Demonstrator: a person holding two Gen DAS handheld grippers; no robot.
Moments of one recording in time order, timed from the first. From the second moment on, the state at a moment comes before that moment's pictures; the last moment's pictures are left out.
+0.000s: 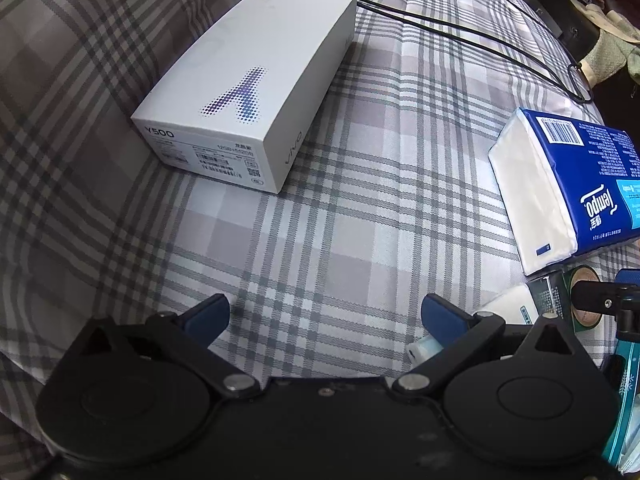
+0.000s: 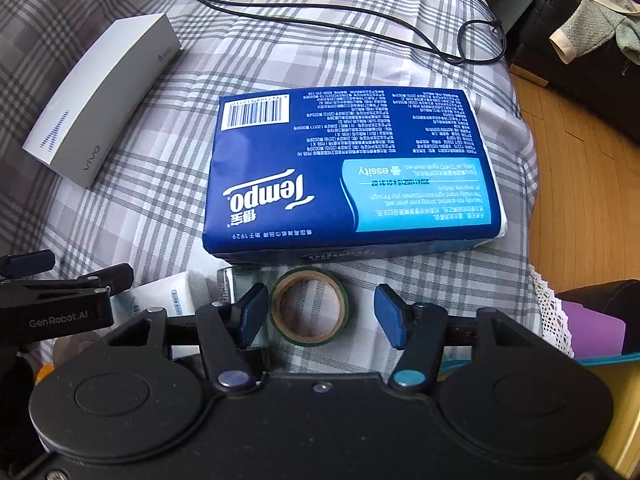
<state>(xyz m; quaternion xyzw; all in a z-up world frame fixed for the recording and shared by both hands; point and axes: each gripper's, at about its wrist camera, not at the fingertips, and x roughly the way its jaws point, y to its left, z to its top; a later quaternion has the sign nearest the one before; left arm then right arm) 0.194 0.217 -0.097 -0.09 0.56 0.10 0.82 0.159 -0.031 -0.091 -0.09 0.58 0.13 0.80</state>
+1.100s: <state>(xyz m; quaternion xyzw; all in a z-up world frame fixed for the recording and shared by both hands) 0.196 0.207 -0.097 -0.08 0.55 0.08 0.83 0.137 -0.048 -0.047 -0.08 0.54 0.15 0.82</state>
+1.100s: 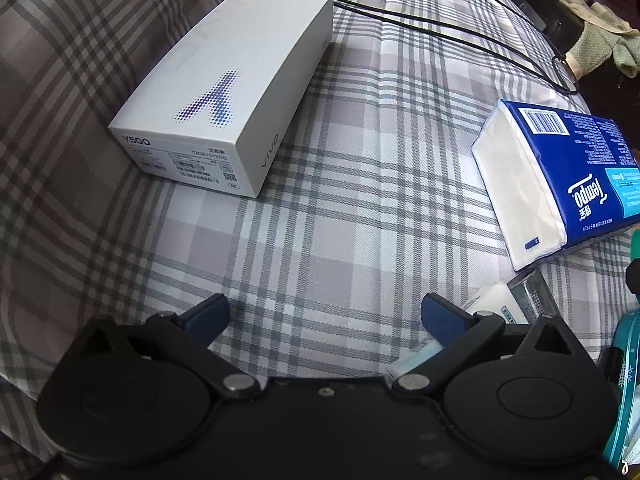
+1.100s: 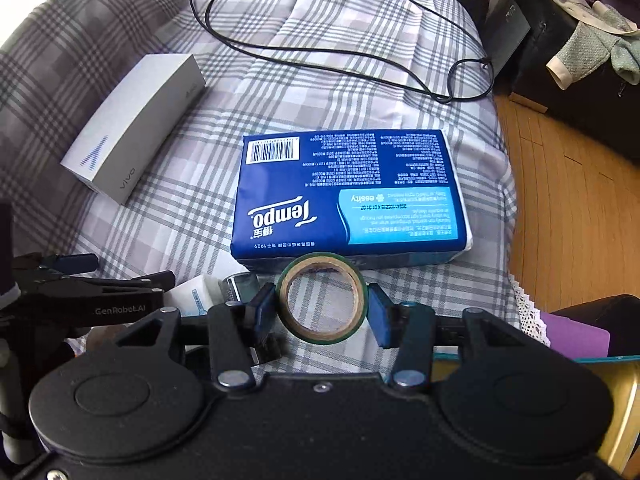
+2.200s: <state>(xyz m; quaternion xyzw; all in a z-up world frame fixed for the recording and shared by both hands) 0.199 0.127 -0.101 0.05 0.56 -0.07 0.82 0.097 -0.127 0.011 -0.03 0.49 0.12 0.86</state>
